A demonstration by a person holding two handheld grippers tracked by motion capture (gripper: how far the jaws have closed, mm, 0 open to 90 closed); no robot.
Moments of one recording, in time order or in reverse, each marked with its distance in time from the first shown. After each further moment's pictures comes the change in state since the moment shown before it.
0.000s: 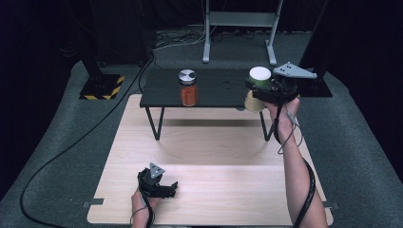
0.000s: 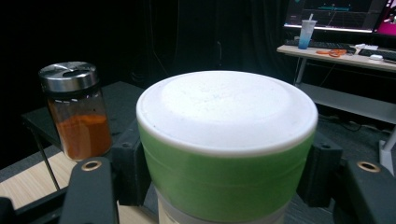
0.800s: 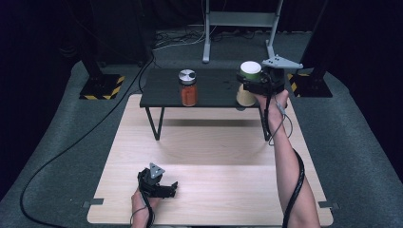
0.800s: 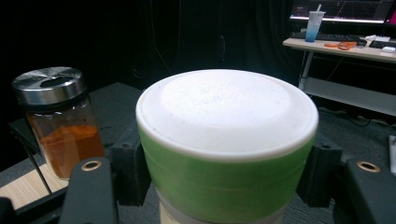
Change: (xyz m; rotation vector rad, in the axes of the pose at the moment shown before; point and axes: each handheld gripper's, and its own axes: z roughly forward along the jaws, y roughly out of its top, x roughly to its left) left arm 0.000 0.000 0.000 0.002 0.000 0.003; right arm -0.002 0.010 0.035 0.032 0.010 0.016
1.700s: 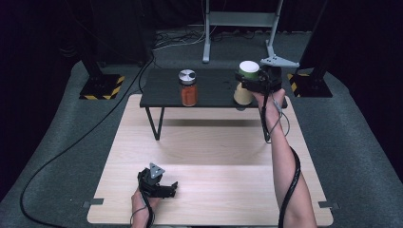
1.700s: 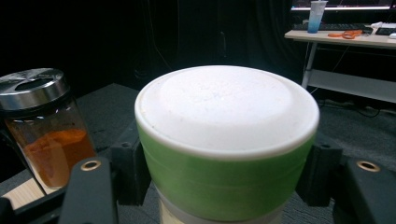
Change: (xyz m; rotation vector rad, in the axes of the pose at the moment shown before) left arm 0.000 0.000 0.000 0.000 0.000 0.000; right arm -0.010 -0.005 0.015 0.008 0.008 0.052
